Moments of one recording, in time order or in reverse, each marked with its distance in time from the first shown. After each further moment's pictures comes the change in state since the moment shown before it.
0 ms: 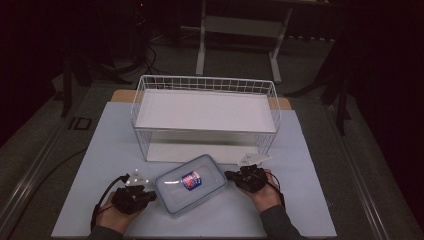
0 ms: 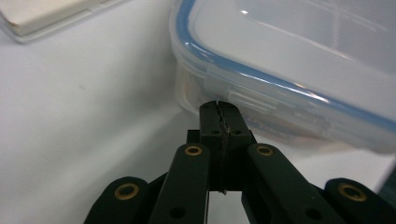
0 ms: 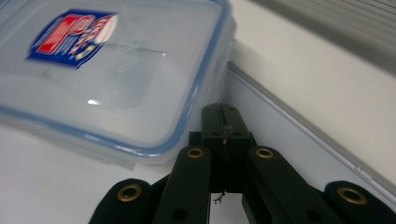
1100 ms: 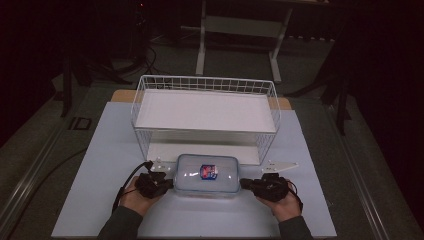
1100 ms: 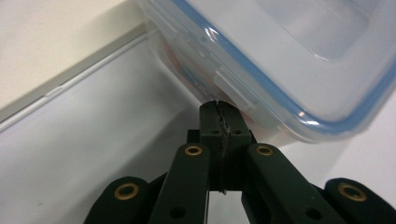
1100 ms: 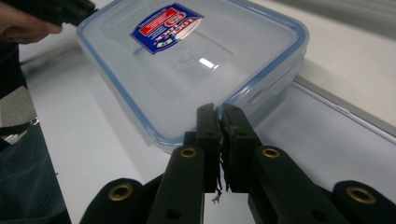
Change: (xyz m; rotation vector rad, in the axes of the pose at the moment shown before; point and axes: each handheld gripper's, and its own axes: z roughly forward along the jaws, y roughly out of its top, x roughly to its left) left arm -0.011 0.043 0.039 0.002 -0.045 0.090; right arm -0.014 -0.033 -0.048 -0.056 0.085 0.110
